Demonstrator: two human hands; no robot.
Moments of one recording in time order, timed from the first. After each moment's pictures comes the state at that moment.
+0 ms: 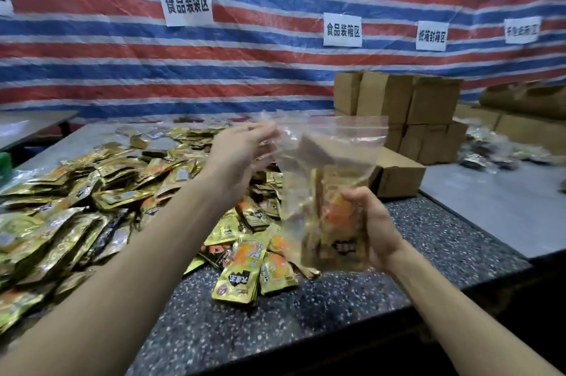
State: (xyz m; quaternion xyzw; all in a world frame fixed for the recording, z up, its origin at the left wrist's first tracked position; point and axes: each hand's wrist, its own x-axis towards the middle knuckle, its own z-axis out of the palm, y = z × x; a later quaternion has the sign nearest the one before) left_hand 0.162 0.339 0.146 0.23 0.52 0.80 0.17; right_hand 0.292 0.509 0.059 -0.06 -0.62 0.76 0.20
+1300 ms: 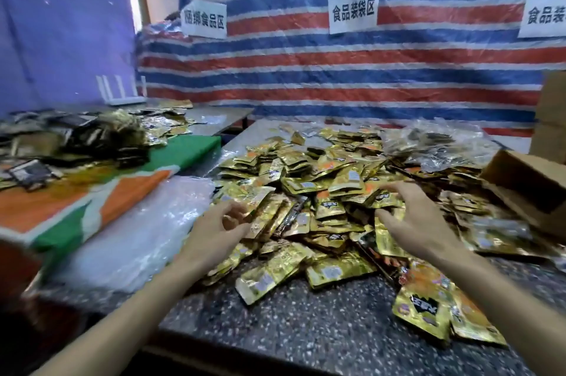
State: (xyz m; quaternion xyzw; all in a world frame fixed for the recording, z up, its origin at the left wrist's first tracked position) left_hand 0.089 0.039 0.005 0.12 0.86 0.47 -0.13; right_hand 0.144 0.368 0.052 -0.02 -0.94 0.29 0.20
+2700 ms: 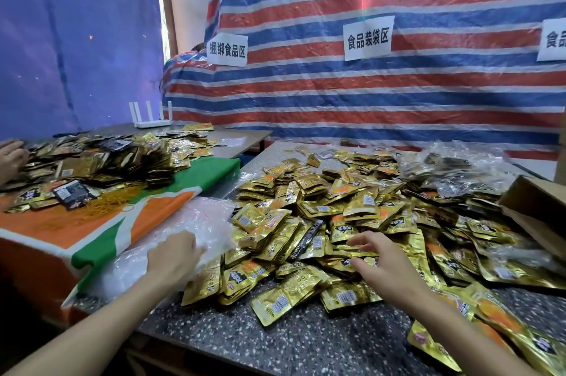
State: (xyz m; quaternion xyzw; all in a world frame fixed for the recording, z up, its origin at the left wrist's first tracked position) left_hand 0.058 -0.053 -0.011 -0.10 0.98 0.11 -0.16; right_hand 0.138 0.321 0.016 0.07 -0.91 0.39 0.13
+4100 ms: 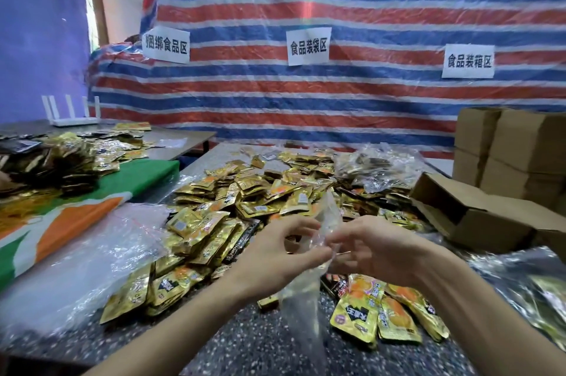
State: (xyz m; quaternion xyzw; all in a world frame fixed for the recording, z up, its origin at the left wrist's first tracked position) left_hand 0.174 0.172 0.080 0.33 0.78 0.53 0.03; right_hand 0.207 0.363 0.117 -0.04 -0.69 0.71 -0.15
